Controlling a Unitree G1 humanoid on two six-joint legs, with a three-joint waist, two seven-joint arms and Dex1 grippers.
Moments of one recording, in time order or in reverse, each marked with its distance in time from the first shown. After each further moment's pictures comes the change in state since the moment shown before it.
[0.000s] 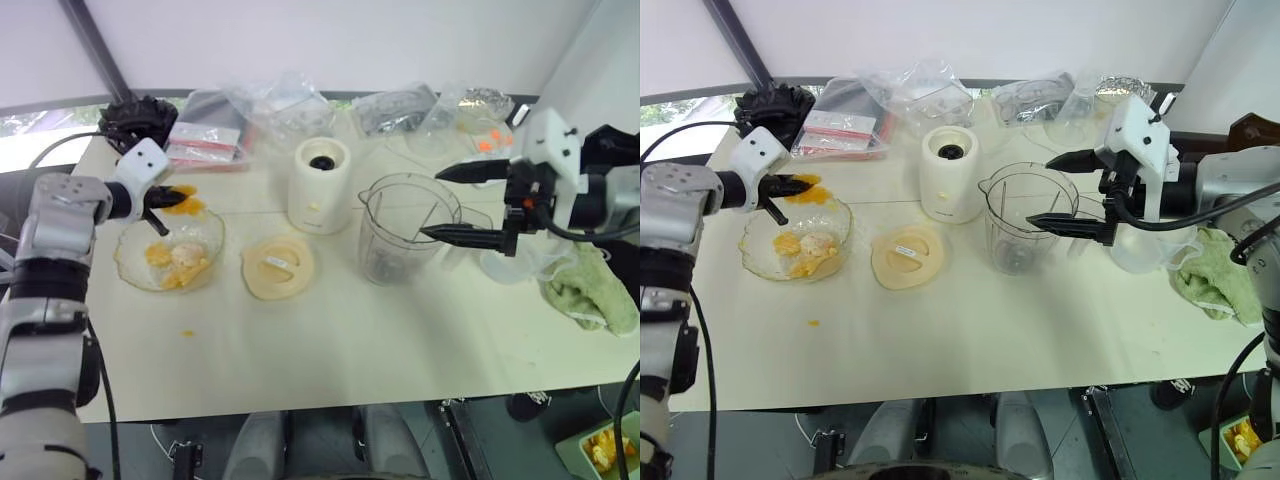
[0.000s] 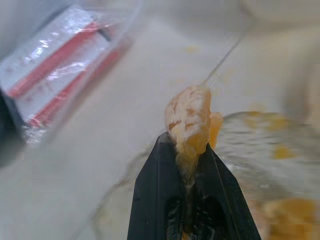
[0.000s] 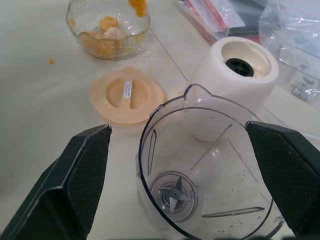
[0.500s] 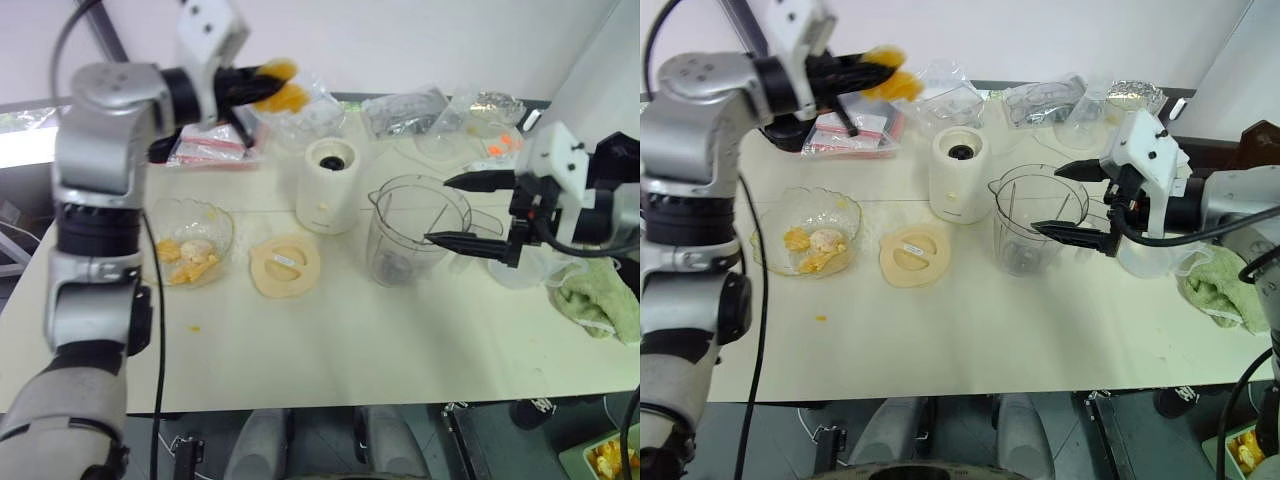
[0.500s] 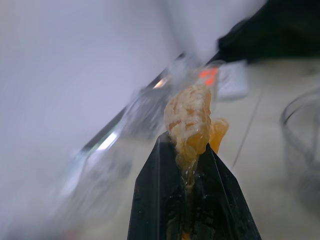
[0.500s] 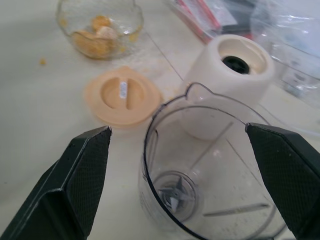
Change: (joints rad) left arm -0.438 -0.340 -0.048 -0.172 -0.196 0.116 0.041; right arm 0.160 -0.008 -0.149 -0.140 0.039 0.074 -0.111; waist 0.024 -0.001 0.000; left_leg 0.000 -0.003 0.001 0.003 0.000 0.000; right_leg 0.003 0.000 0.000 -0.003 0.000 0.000
